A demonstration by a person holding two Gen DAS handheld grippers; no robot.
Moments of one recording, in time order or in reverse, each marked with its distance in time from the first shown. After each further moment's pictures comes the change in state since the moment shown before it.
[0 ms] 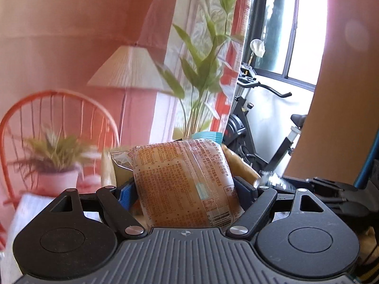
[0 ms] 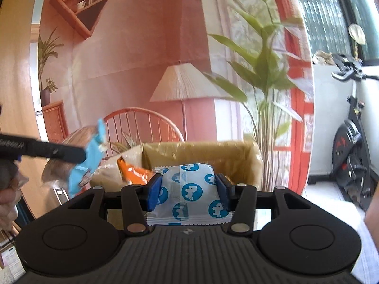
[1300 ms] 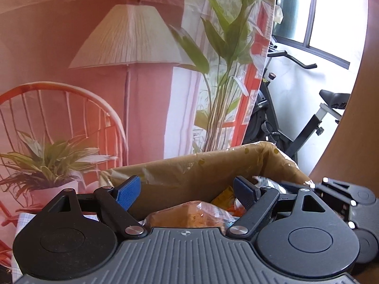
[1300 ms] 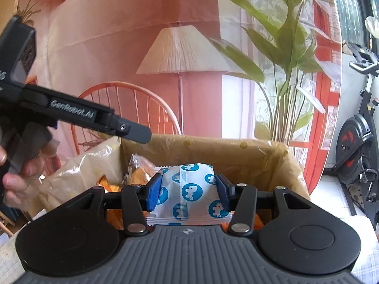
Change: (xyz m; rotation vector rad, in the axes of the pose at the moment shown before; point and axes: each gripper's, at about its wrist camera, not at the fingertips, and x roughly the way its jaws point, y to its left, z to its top) left arm 0.131 0.048 0.045 0.031 0.191 0.052; right arm 0.143 -0.003 0.020 -0.048 0.126 -0.069
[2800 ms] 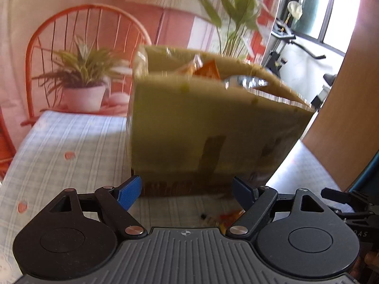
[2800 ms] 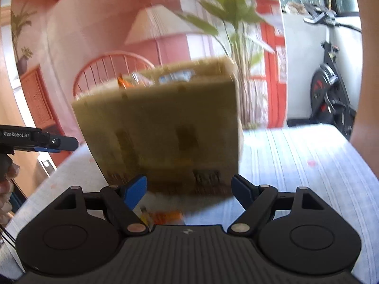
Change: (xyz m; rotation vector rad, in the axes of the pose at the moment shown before) left arm -0.096 -0.032 -0.192 -0.155 0.063 0.066; right arm -0.163 0.007 -0.164 0.177 0.123 -0.063
